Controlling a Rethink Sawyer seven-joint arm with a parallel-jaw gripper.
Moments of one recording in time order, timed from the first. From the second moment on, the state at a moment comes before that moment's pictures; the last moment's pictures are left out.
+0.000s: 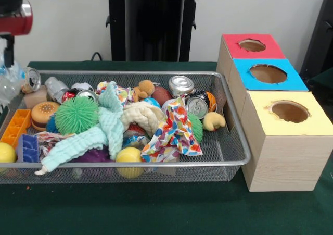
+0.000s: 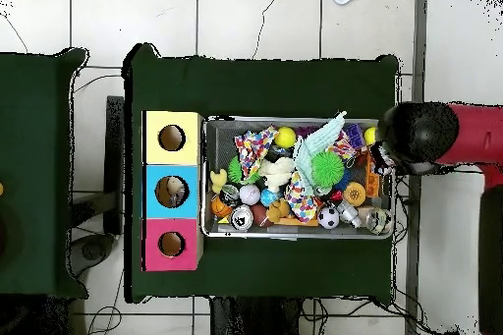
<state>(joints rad) -0.84 -0.70 0.58 1.29 -0.77 1.20 1.13</state>
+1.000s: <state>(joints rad) -0.71 -0.76 0.54 1.30 -0.74 1.22 1.13</state>
